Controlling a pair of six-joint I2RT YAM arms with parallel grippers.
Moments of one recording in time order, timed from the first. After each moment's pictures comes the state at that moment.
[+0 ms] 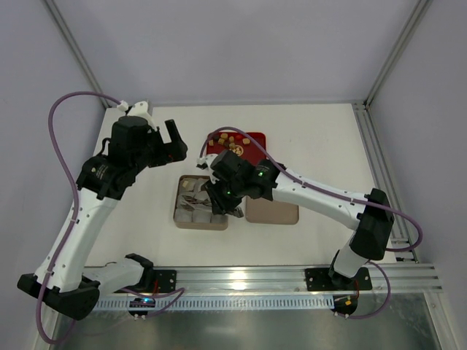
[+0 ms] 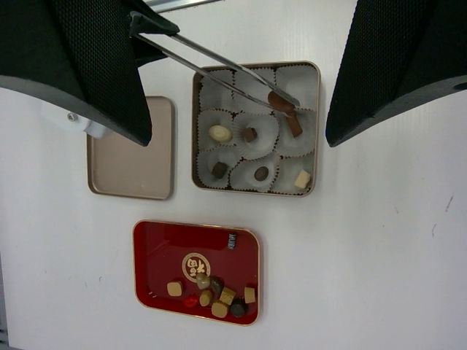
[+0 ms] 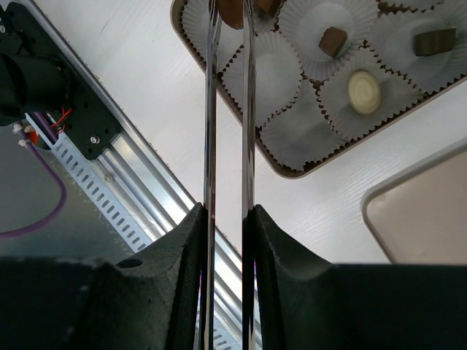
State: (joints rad) left arm -0.42 1.11 1.45 -0.90 -0.15 -0.47; right arm 1.04 1.64 1.49 -0.76 -0.12 0.32
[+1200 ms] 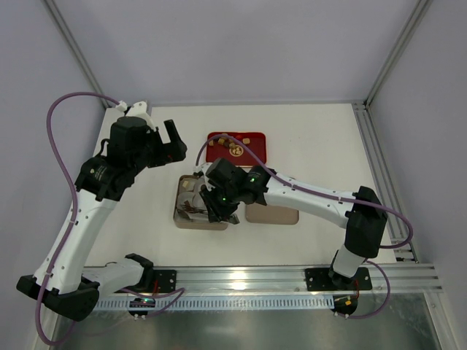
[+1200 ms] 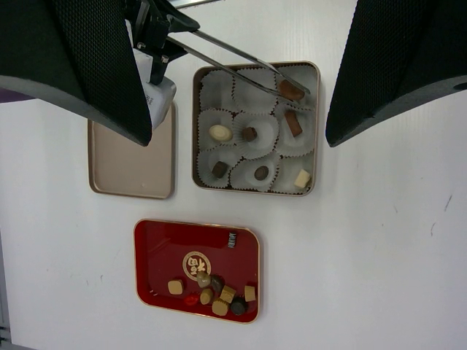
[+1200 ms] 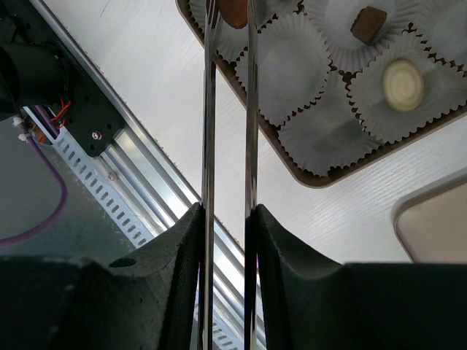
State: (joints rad) left arm -0.42 1.10 1.45 -0.90 -0.16 -0.47; right arm 1.07 1.69 1.44 -0.69 -0.16 0.36
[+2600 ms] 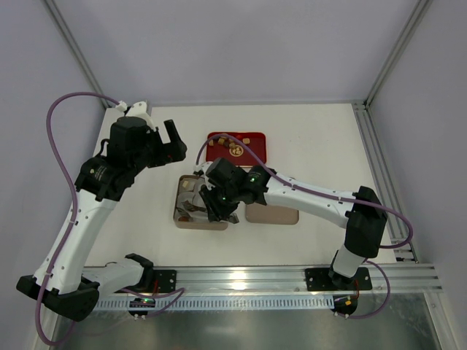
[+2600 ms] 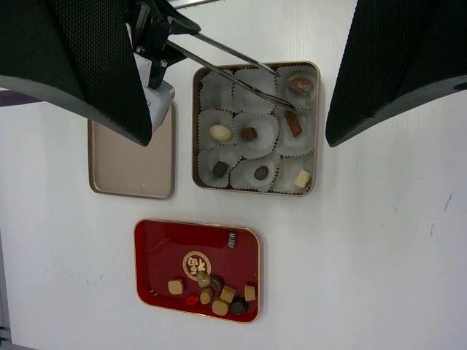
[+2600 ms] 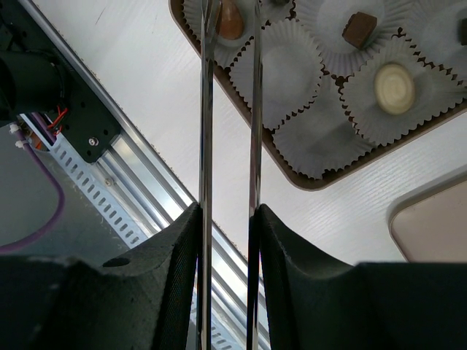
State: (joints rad) left arm -0.42 1.10 1.45 -0.90 -0.16 -0.47; right arm 1.07 1.69 1.44 -0.69 -0.15 0.37
